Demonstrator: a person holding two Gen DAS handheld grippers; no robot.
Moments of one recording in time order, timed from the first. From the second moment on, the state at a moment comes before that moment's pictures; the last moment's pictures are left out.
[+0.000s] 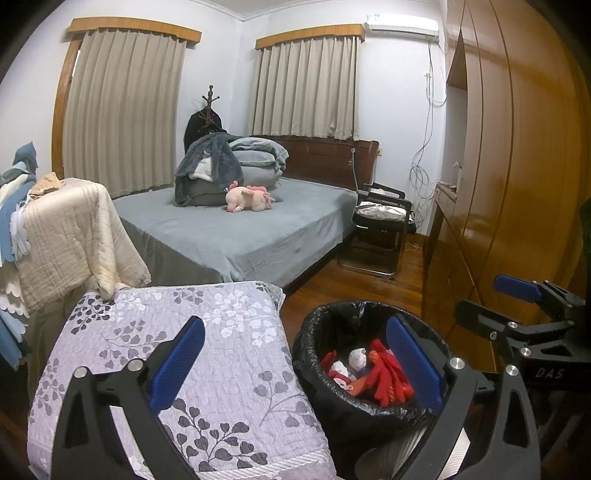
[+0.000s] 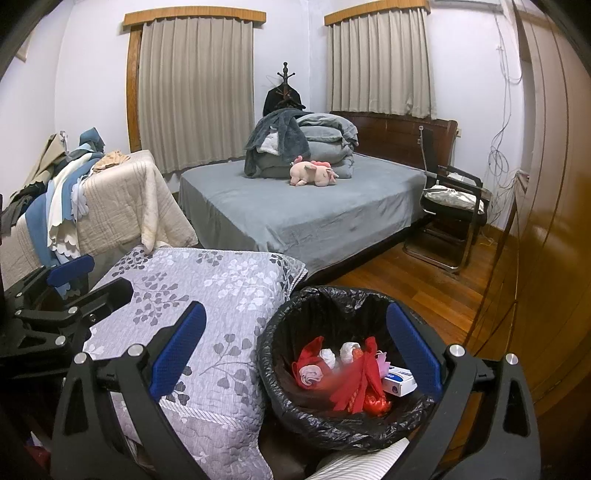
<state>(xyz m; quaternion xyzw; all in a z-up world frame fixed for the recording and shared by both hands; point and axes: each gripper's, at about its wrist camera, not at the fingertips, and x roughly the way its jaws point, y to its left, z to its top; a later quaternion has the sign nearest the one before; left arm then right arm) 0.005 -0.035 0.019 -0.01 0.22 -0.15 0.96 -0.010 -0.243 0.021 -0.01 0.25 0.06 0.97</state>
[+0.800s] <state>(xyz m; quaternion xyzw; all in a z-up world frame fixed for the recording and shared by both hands) 0.004 -0.032 0.019 -0.01 0.23 -0.15 0.96 -0.009 -0.241 0.022 -0.01 0.25 0.07 0.97</state>
